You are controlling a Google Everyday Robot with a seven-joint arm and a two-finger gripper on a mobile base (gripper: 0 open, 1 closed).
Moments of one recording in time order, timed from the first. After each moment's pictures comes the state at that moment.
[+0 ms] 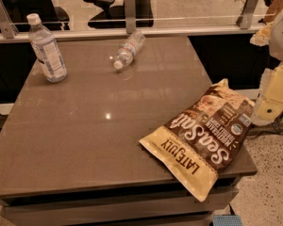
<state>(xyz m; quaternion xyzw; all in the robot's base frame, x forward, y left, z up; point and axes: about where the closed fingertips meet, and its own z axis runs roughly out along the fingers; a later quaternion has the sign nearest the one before) 0.438 -0.217 0.976 -0.60 0.78 -0.03 0.16</state>
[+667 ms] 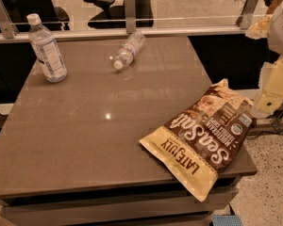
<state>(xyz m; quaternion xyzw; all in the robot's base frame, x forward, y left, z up) 0.451 -0.211 0.983 -0.63 0.76 -0.03 0.18</state>
